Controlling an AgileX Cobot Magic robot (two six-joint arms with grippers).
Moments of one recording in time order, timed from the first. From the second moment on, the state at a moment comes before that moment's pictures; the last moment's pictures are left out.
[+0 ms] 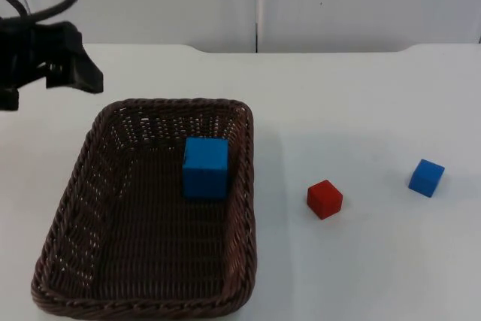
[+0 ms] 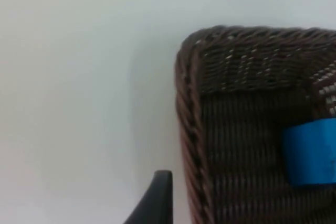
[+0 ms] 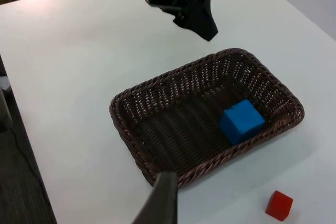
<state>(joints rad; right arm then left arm) 0.89 0.85 -1.00 0.11 0.80 -0.25 -0.08 1.47 -0.76 -0.80 0.35 0.60</state>
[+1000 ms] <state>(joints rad) 0.89 0.85 -1.00 0.13 0.82 -0.19 -0.08 0.84 -0.76 -0.40 0.61 0.23</state>
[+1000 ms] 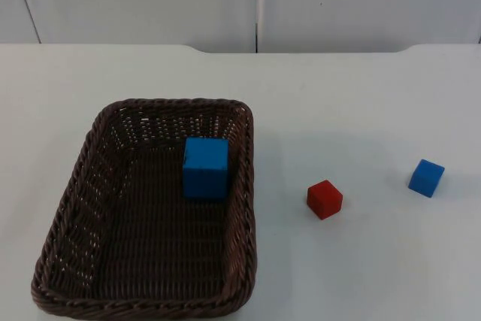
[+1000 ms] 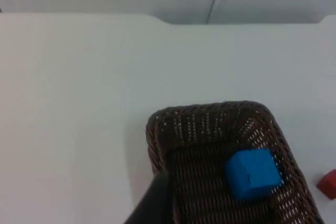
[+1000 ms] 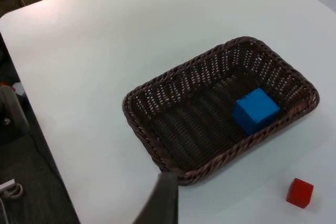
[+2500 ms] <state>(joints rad) 0.89 0.12 -0.57 0.14 0.86 -0.09 -0.08 0.00 -0.75 0.06 1.08 -0.08</state>
